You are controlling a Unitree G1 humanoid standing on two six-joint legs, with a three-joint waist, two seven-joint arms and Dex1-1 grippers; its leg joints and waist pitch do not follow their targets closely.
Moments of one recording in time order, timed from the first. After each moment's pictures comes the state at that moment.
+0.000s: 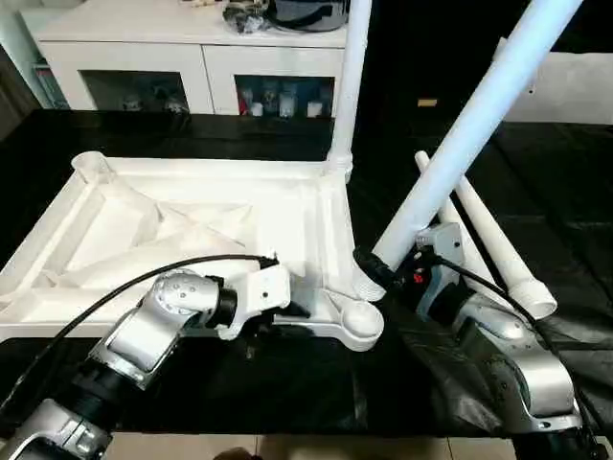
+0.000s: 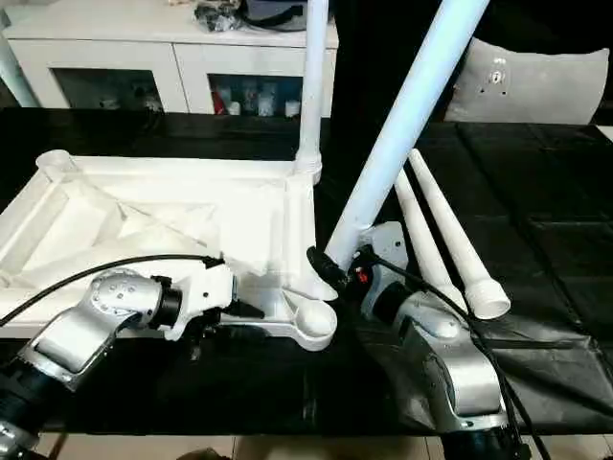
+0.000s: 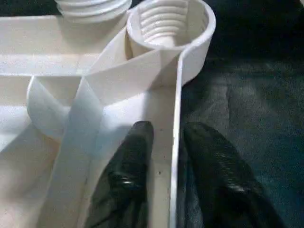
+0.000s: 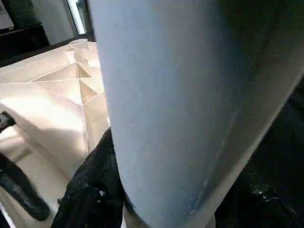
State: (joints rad) left arm -0.40 0.53 -0.44 0.19 -0.06 0.15 -1.13; right arm -0.15 -0.23 0.05 -0.09 0.31 0.40 0.55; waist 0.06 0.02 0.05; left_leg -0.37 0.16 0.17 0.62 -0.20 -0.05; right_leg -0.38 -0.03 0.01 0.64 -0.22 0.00
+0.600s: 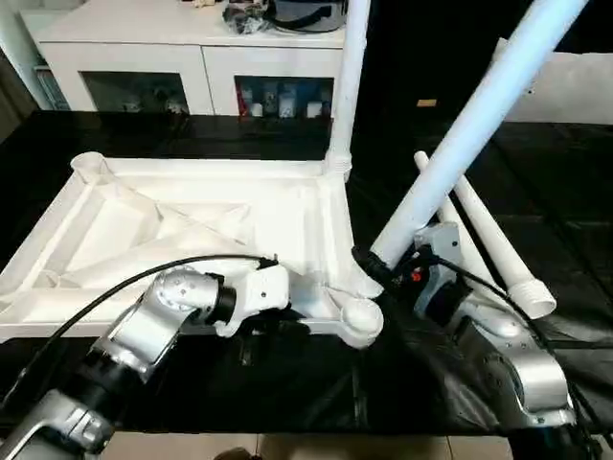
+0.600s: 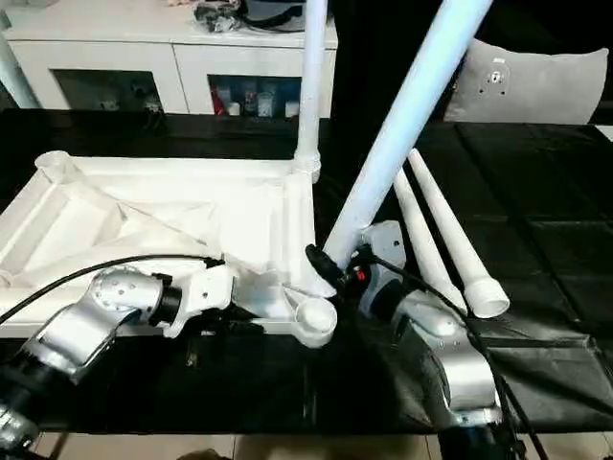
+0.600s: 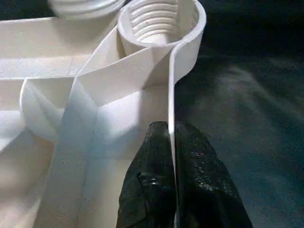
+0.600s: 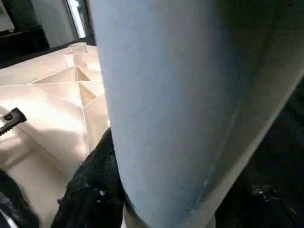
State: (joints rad) left arm -0.46 0.49 -0.44 0.30 -0.03 0.13 -1.11; right arm -0.21 -0.24 0.05 -0.02 0.29 0.35 0.55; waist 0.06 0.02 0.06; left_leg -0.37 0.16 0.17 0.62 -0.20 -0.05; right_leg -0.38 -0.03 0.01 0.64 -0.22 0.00
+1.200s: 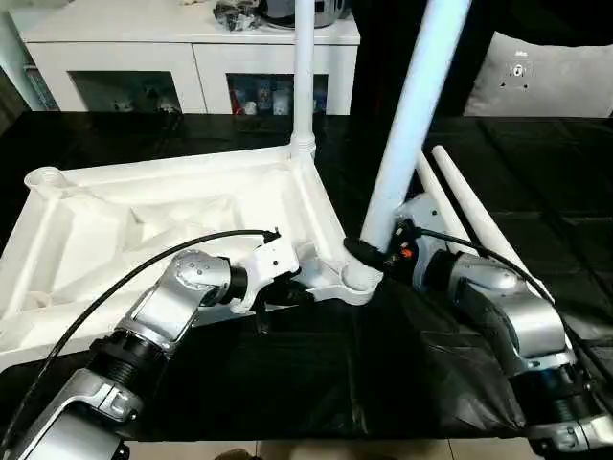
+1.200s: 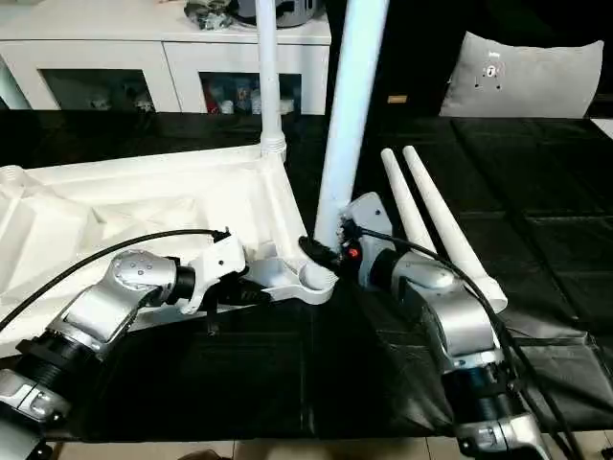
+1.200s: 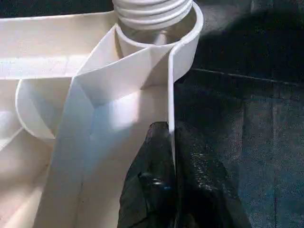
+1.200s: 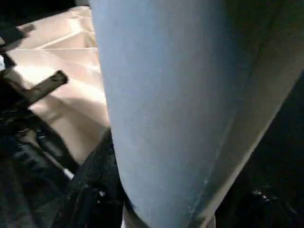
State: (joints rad) left arm -0.52 0.42 -0.40 0.37 -0.02 0.21 -1.05; right arm -0.40 -0.34 0.12 0.12 0.27 0.46 0.74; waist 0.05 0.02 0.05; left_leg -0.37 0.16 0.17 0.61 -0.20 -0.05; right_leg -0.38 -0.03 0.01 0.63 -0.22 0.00
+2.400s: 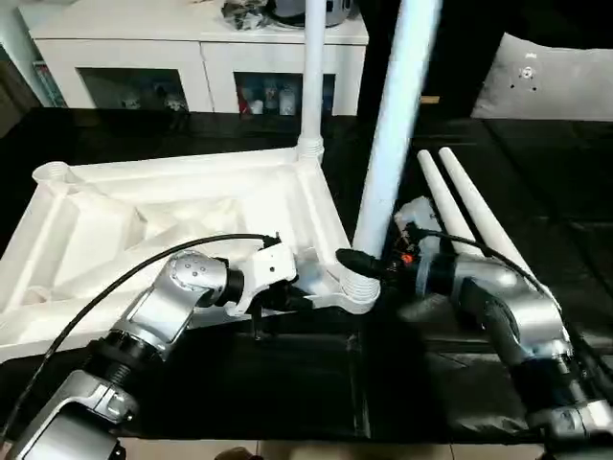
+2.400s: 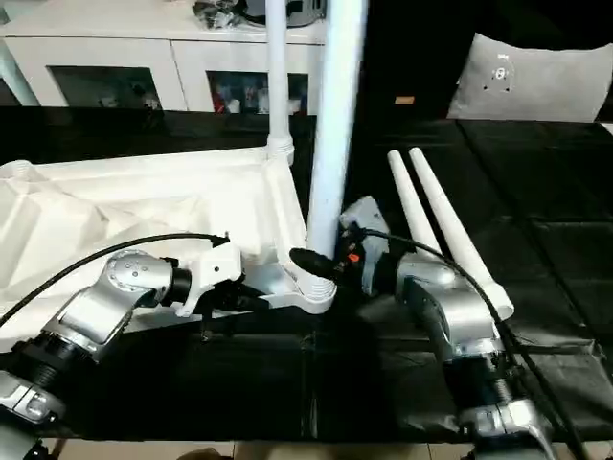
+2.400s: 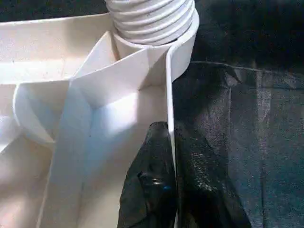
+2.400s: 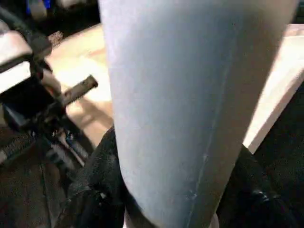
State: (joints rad) left arm -0.52 0.43 -0.39 0.38 -0.01 0.17 -1.12; right arm -0.40 -0.33 0.08 0.25 0.35 0.40 0.89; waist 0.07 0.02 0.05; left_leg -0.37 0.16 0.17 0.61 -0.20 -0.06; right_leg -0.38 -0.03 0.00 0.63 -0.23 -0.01
